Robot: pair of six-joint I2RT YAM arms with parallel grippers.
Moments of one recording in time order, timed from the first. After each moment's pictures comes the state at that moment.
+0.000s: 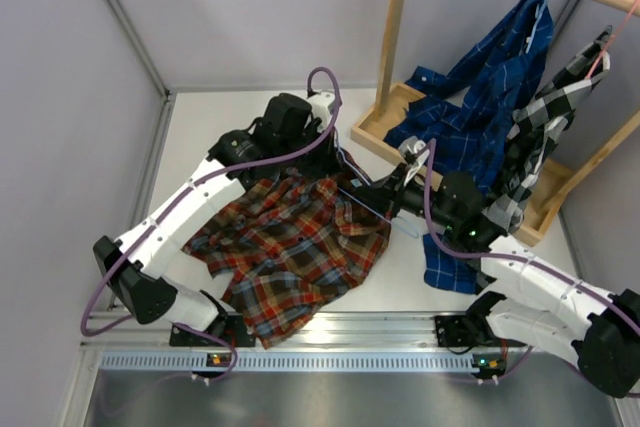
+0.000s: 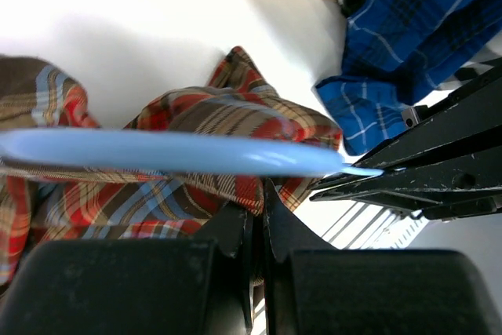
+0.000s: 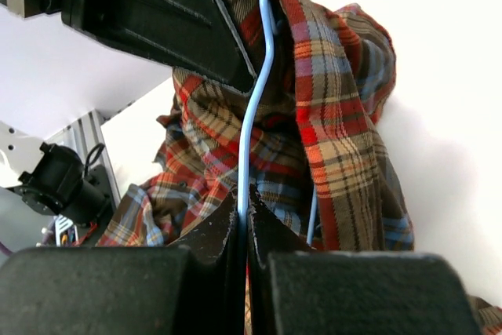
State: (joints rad) left arm -0.73 1.45 1.57 -0.75 0.18 -0.34; right arm 0.66 0.98 0.63 0.32 -0.40 0.32
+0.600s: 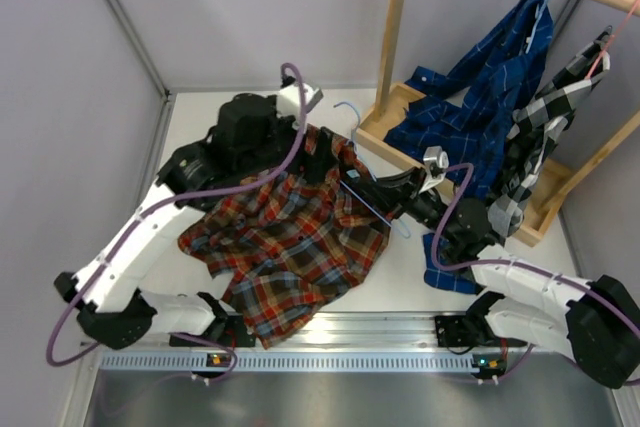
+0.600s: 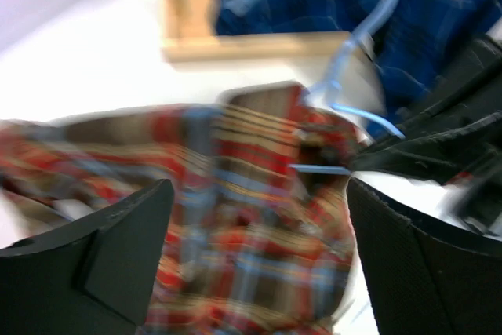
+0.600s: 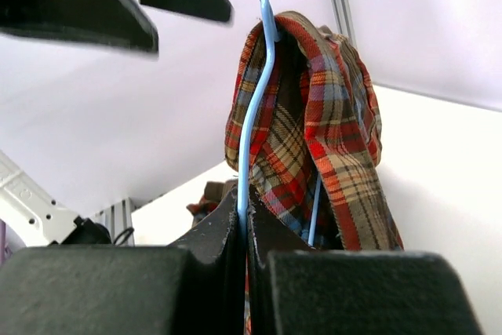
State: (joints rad) left arm -0.77 1.32 1.67 -0.81 0.05 -0.11; right arm 0.67 1.03 0.39 1.01 -0.34 0.48
